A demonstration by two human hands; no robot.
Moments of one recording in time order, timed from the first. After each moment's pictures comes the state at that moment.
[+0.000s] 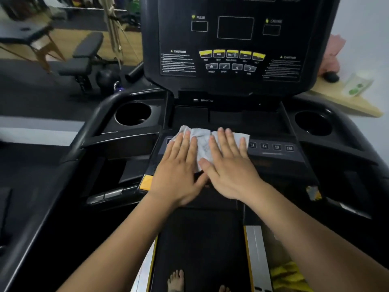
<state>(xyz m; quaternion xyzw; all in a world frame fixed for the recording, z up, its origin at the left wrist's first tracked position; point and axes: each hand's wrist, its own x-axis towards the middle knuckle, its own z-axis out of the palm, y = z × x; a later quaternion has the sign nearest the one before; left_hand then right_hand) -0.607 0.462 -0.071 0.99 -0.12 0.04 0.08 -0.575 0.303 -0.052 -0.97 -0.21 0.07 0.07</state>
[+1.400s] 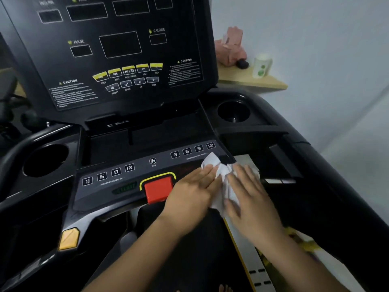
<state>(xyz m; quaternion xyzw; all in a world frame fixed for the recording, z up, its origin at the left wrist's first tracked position) -0.589 0.310 -0.082 0.88 -0.44 0.11 0.11 -0.661 0.142 -0.101 -0.98 -0.02 -0.11 0.17</state>
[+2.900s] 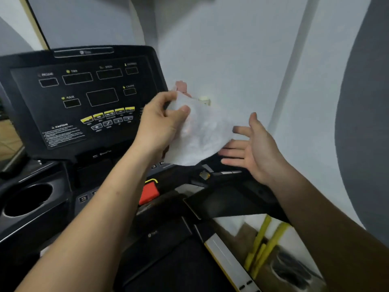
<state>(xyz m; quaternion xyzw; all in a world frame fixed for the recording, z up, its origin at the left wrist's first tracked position) -0.627 0.315 0.125 0.71 -0.26 0.00 0.66 -0.733 0.147 0.092 -0.61 0.22 -0.14 0.75</state>
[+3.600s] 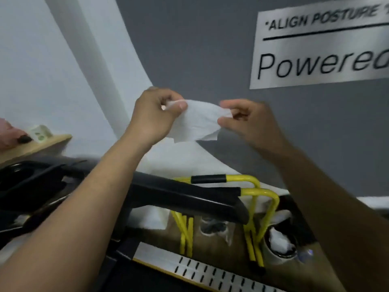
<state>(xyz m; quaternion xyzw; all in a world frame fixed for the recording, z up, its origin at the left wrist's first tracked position) -0.948 -0.008 0.141 0.69 -0.56 -0.05 0.45 -1.140 -0.088 0.097 -0.72 0.30 -0.47 0.41</state>
